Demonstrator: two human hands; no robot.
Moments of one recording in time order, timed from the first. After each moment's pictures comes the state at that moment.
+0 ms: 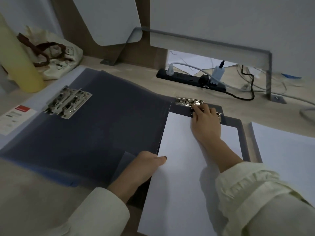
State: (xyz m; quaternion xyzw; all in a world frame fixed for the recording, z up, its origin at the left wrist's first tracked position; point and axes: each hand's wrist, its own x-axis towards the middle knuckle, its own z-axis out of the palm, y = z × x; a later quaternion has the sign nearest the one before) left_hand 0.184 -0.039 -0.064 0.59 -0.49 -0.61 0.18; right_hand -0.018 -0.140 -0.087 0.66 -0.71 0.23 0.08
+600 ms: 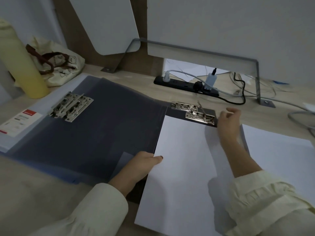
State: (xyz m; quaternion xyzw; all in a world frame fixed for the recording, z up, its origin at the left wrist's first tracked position) left_hand 0.181 -0.036 -0.060 0.59 -0.49 -0.61 0.20; right_hand -0.058 -0.117 -0.043 0.34 -0.74 0.55 -0.20
